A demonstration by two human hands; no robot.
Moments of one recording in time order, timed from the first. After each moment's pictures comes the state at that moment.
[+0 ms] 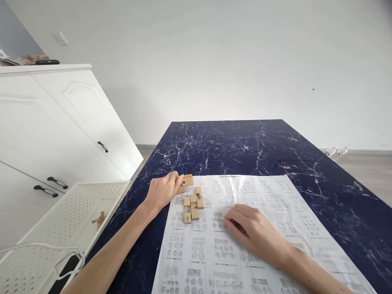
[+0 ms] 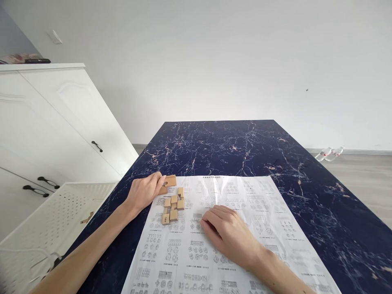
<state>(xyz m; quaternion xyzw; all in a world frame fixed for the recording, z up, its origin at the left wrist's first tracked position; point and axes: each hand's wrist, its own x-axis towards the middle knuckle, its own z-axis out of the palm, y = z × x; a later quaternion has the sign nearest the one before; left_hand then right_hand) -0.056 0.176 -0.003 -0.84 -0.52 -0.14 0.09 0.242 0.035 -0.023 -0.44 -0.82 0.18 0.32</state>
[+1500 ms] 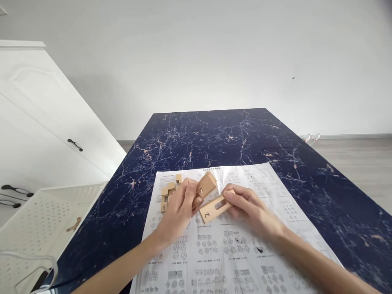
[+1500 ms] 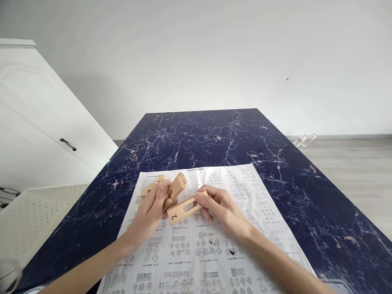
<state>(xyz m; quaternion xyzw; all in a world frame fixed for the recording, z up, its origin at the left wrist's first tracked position) 0.052 0.093 0.022 -0.66 -0.43 -0.32 -0.52 0.267 0.047 0.000 -0.42 -0.49 0.61 0.46</state>
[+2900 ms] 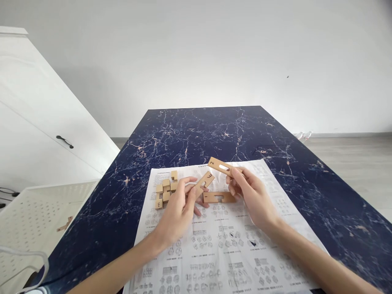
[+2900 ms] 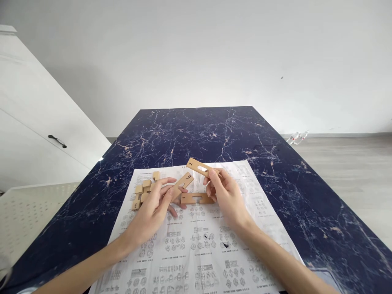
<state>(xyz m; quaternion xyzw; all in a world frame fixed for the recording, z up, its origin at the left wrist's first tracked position) 0.056 0.087 0.011 -0.66 -0.44 -0.29 -0.54 0.273 0.060 -0.008 -0.54 -0.39 0.47 0.59</state>
